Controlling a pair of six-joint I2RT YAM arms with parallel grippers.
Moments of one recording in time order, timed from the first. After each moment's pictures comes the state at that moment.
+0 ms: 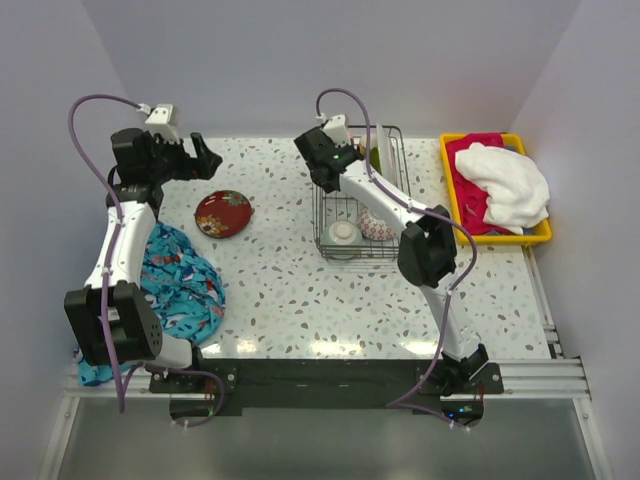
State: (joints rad) left arm 0.17 1.43 1.23 -0.14 0.52 -0.08; right arm 0.67 2.30 2.21 -0.85 0.95 0.34
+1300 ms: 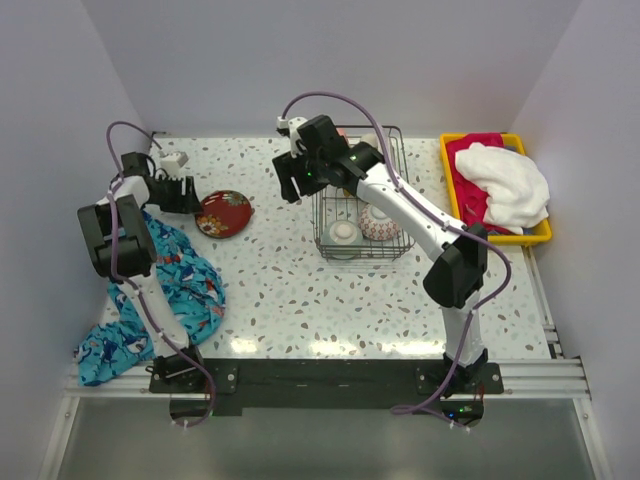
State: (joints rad) left arm 0.35 2.11 1.51 -0.50 0.58 0.38; right arm 0.74 2.02 2.10 -0.79 -0.05 0.16
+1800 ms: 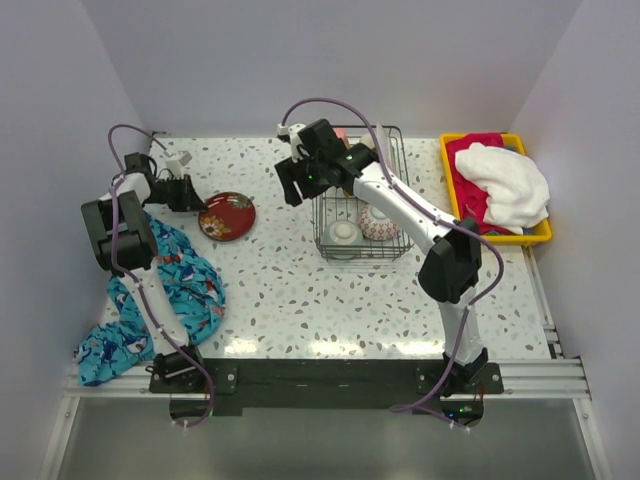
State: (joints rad) left arm 0.34 2.21 1.61 -0.58 0.79 0.40; right arm 0.72 2.07 2.08 -0.79 -0.08 0.12
